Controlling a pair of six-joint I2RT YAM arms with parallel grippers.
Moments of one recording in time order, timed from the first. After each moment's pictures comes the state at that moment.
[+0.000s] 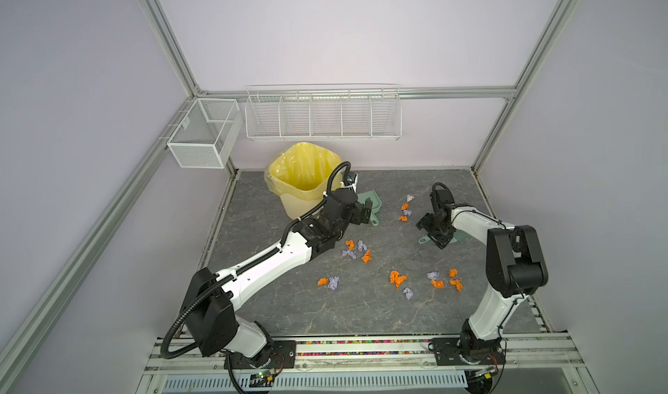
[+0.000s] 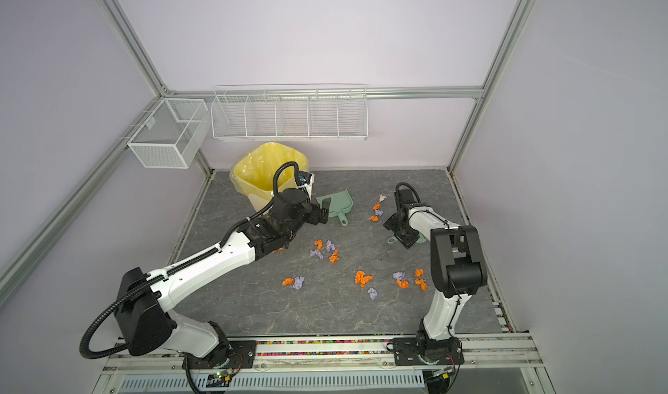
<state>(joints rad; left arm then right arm) -0.86 1.48 1.23 -0.16 -0.41 -0.20 0.14 1.83 1.18 -0.63 0.02 0.95</state>
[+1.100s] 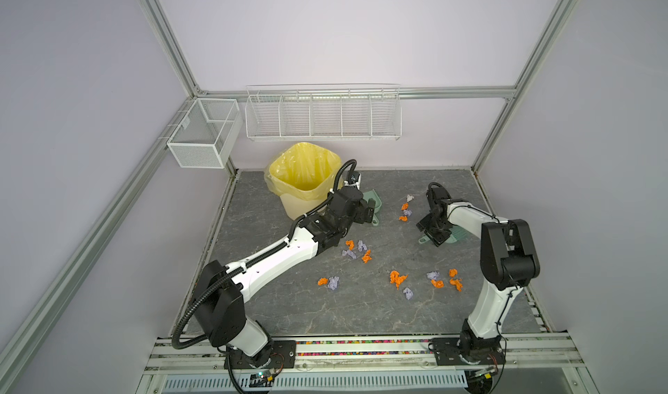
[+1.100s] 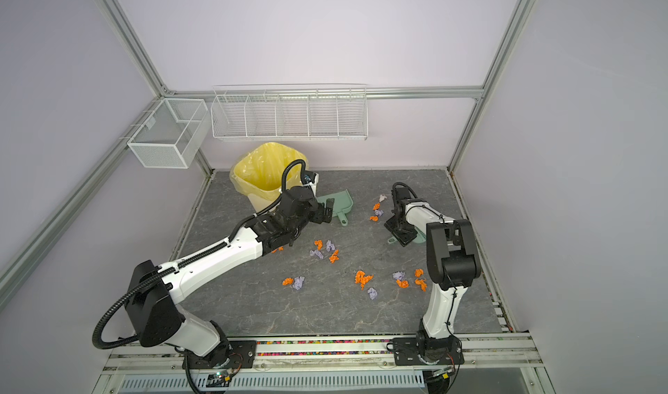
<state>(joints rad) -0.86 1.55 1.28 -0.19 -0.40 -0.24 0.15 1.90 1.25 -0.71 0.04 1.05</state>
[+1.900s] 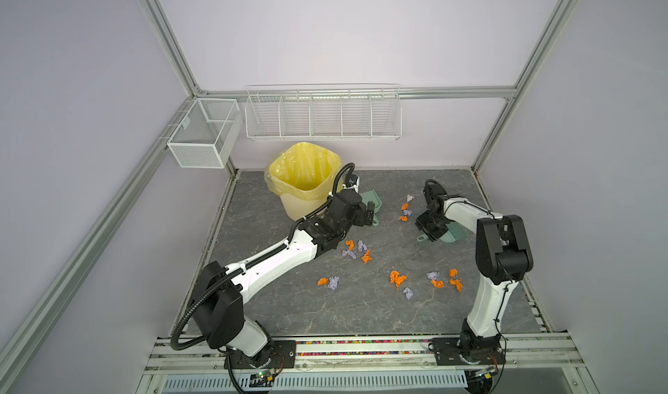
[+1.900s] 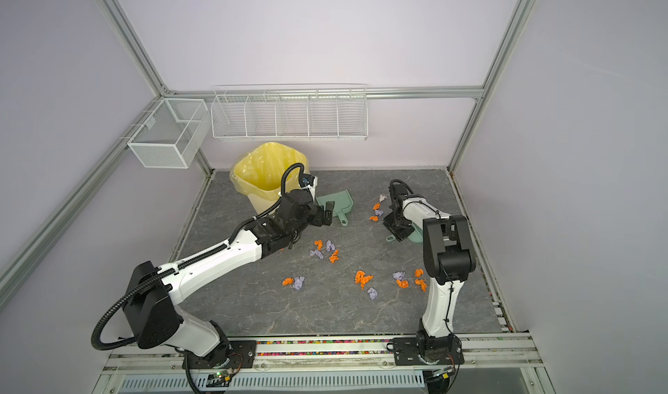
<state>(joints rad) -0.86 1.53 1.22 -0.16 -0.37 -0.29 0.16 1.96 1.33 -0.76 0.02 1.06</state>
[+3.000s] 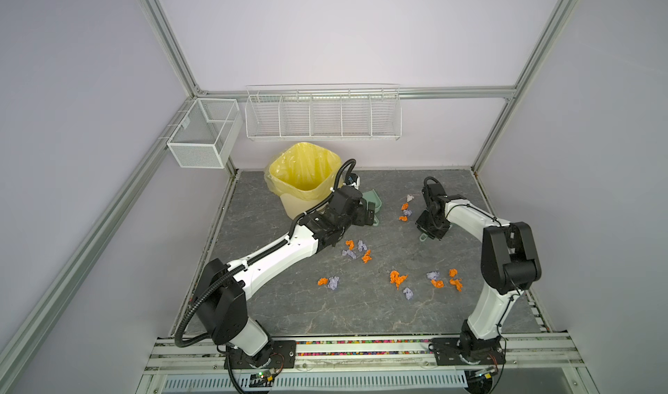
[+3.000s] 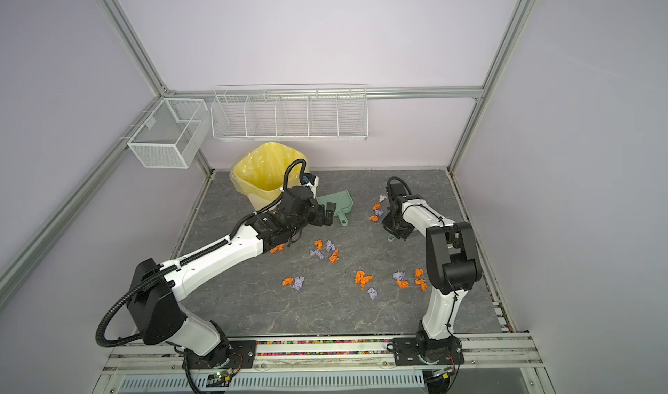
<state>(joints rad) -0.83 1.57 1.30 -0.27 -0.29 -0.36 0.19 1.83 1.29 -0.78 0.08 0.86</state>
